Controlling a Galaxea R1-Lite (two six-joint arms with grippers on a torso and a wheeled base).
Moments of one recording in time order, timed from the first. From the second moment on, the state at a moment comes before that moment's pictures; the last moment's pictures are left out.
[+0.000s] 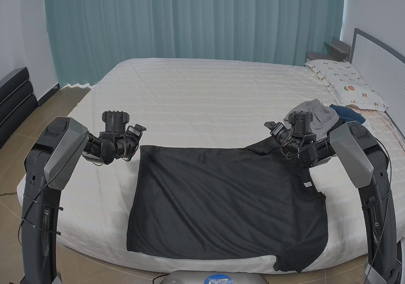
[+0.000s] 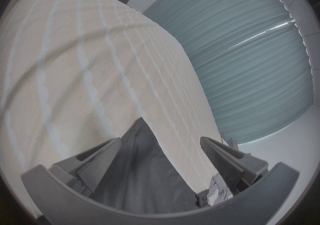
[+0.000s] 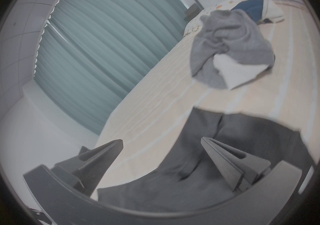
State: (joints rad) left arm -0.11 2.56 -1.67 -0.37 -0.03 -1.12; right arm 0.14 2.66 -1.75 -0.58 -0.06 0.80
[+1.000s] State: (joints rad) left arm -0.10 2.65 -1.76 -0.37 0.01 -1.03; right arm 0.05 2.77 -1.76 -0.60 -0.07 0.64
